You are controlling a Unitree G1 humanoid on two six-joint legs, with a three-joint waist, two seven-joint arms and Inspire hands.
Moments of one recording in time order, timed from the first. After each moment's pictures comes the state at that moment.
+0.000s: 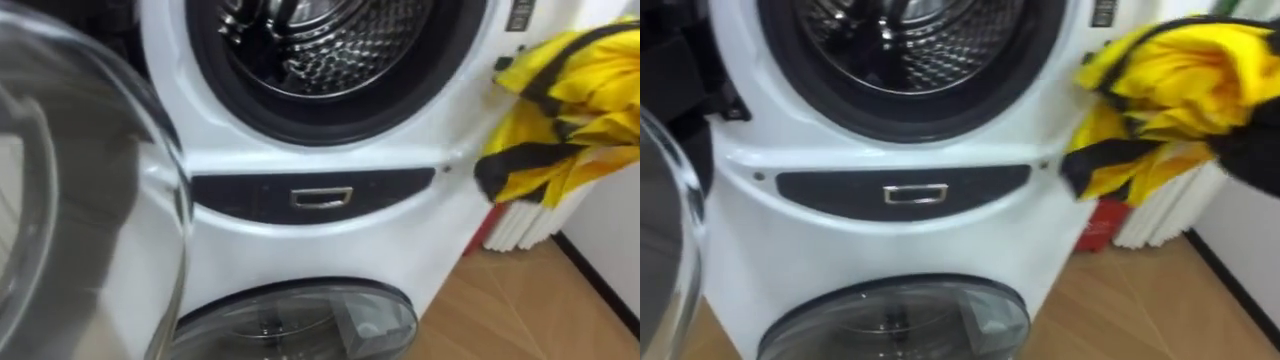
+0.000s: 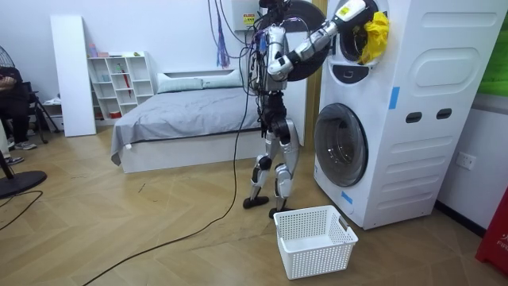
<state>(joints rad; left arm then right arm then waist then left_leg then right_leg) 0.32 0.25 0.28 1.12 -0.01 0.02 0.07 0.20 -0.53 -0.56 -0.54 -0.17 0.00 -0.07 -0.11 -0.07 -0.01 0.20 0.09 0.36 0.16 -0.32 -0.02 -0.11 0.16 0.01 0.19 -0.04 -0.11</state>
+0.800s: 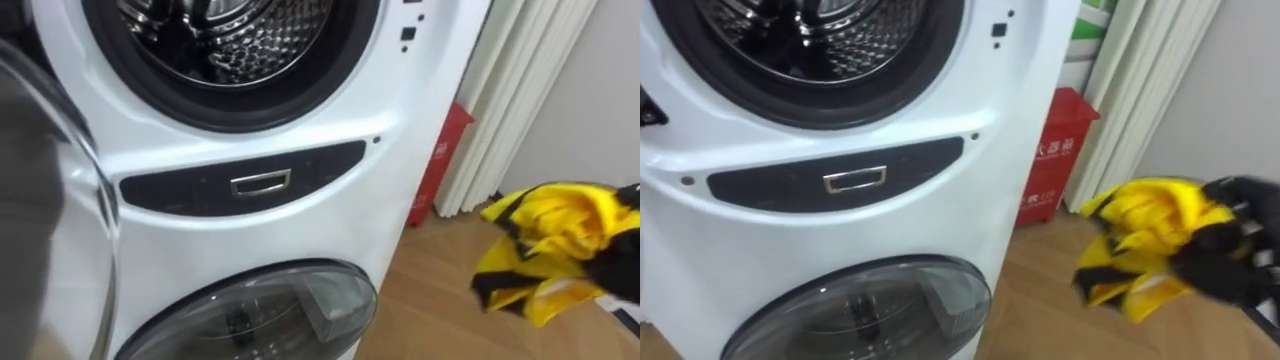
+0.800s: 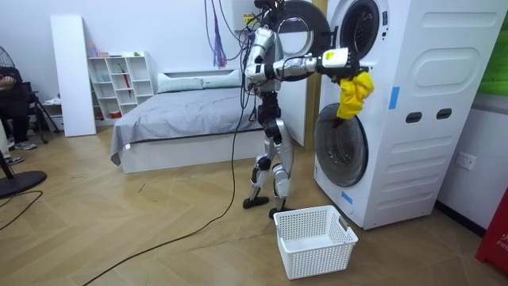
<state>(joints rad) 0.28 0.30 0.18 1.12 -0.01 0.05 0.08 0.31 -0.49 -0.29 -0.34 -0.20 0.12 0.04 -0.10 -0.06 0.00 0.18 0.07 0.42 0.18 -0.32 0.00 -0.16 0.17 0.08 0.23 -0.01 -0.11</state>
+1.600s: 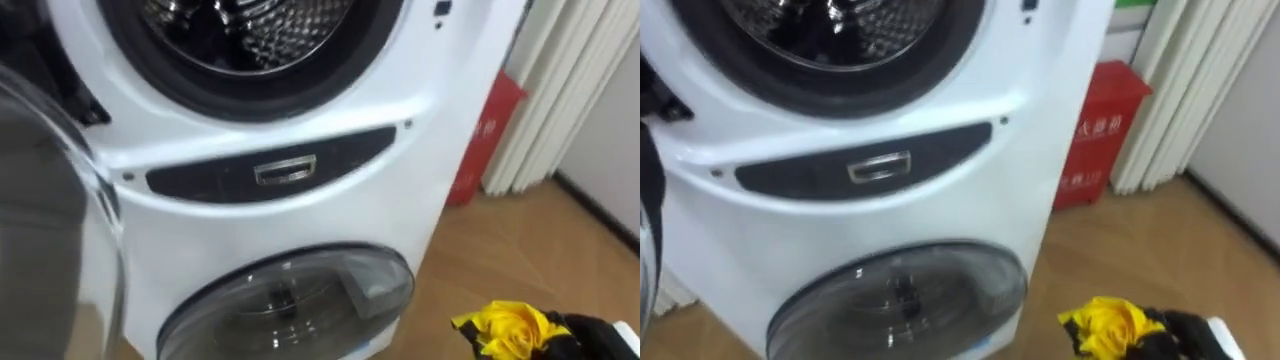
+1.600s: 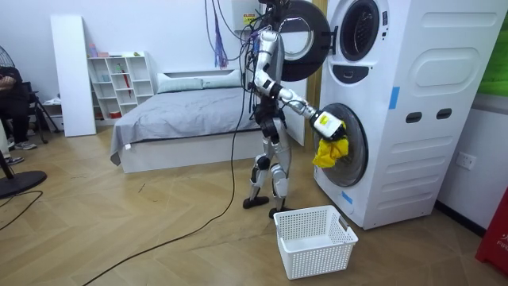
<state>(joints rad) 0.17 0.30 0.02 1.04 -0.11 0.07 0.08 0.16 -0.43 -0.17 0.37 -0.11 0.11 -0.01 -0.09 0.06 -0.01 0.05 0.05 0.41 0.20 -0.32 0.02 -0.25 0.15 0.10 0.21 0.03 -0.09</state>
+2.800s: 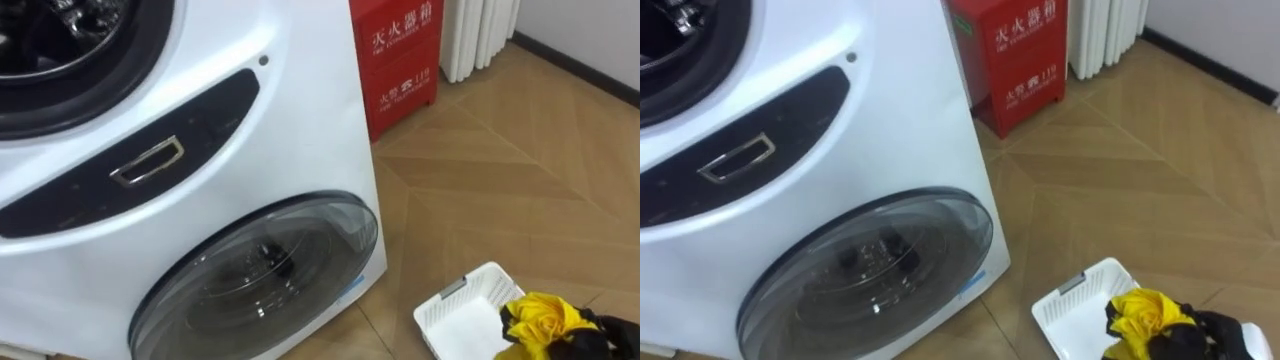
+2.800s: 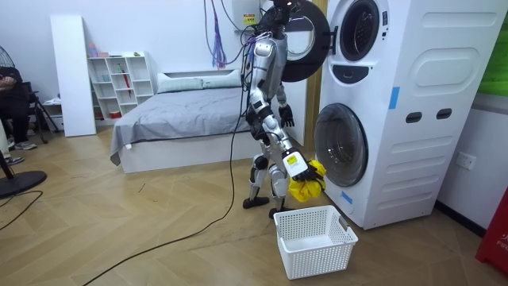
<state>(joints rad) 0.12 0.27 -0.08 1.00 -0.13 0.06 0.05 -0.03 -0.43 -0.18 0.72 -0.11 -0.02 -0.24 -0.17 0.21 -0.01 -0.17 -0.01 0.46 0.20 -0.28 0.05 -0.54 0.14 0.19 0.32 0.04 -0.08</state>
